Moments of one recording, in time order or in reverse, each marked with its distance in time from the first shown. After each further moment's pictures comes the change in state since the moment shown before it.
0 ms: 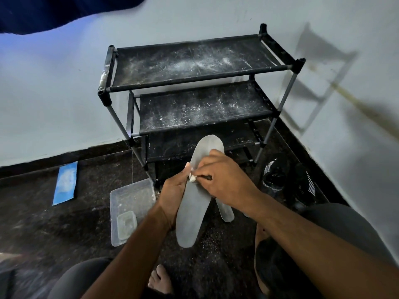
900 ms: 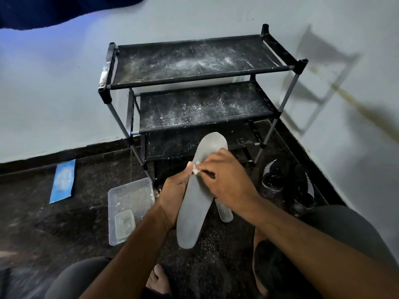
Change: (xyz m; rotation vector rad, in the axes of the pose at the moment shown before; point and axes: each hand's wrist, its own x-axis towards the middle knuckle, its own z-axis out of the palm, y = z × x) left_hand -0.003 0.003 0.001 0.047 -0.028 -0.027; right_hand -0.004 -0.003 0.006 -0.052 0.125 0.062
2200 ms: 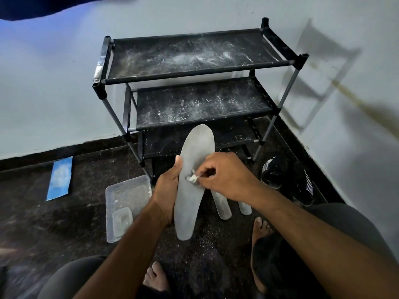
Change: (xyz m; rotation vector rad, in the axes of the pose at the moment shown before) left_hand 0.013 -0.004 -0.015 0.019 0.167 0.077; right_hand 0.006 0.007 -0.018 0.318 -0.314 0.200
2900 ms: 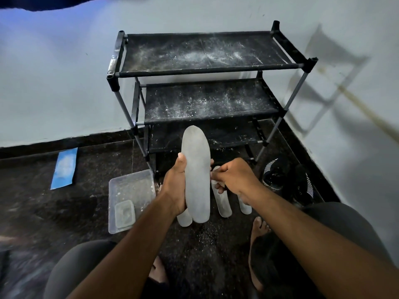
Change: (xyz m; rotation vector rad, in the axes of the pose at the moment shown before) left_hand 0.012 -0.012 -0.014 0.089 0.109 0.076; right_hand -0.001 0.021 0.026 0.421 0.084 0.573
